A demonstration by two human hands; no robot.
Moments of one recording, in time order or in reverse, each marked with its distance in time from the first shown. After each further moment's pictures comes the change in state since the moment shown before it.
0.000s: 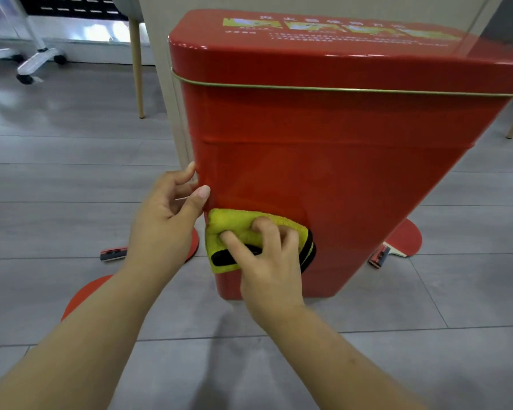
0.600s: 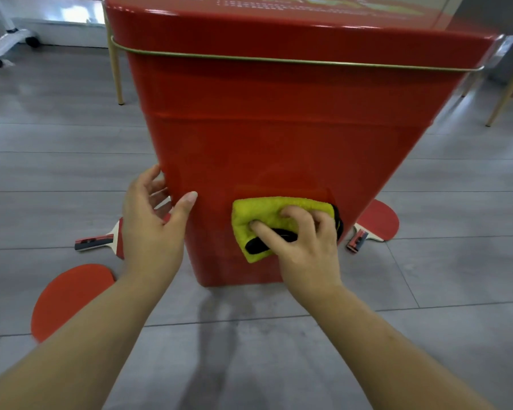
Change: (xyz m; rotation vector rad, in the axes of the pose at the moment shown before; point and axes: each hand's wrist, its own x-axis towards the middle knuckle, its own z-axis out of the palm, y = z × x) left_hand -0.022 -0.022 0.038 0.026 0.193 0.068; right_hand -0.024 0.090 -0.031 -0.239 0.106 -0.121
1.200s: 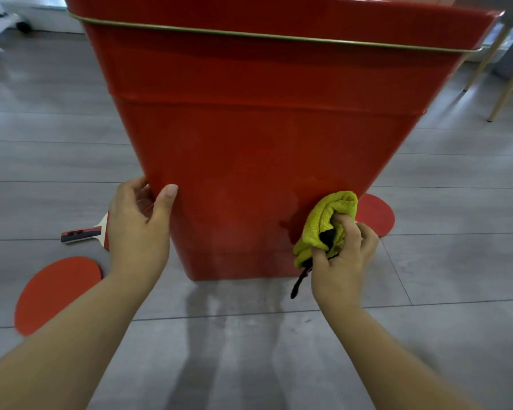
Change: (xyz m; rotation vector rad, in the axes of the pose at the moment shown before) left_hand -0.006 -0.007 0.010 0.163 0.051 -0.114; right_hand -0.044 0.039 -0.010 0.475 -0.078 0.845
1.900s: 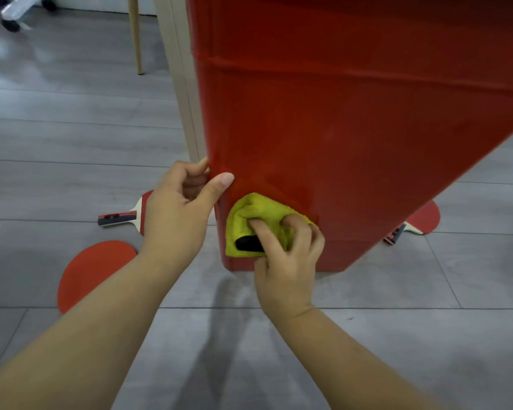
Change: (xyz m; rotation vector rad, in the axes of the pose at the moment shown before) left_hand 0.025 -0.014 -0.022 -0.157 -0.171 -0.026; right_hand -0.068 -0.072 0.106 -0.226 -0.048 -0.465
